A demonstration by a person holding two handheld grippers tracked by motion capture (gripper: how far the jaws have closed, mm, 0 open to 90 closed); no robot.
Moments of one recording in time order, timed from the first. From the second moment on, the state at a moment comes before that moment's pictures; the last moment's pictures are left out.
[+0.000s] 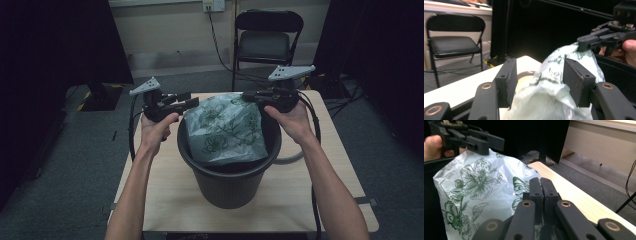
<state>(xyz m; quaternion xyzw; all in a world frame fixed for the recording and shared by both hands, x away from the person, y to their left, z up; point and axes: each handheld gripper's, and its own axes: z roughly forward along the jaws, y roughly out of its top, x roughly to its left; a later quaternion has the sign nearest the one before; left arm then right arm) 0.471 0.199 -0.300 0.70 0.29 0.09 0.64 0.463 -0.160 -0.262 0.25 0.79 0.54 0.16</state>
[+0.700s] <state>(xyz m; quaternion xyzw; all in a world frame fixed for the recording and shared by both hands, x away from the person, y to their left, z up) 0.459 0.194 -0.287 0.73 0.26 0.11 0.63 0.448 -0.166 -0.256 0.25 0.77 0.56 0.17</state>
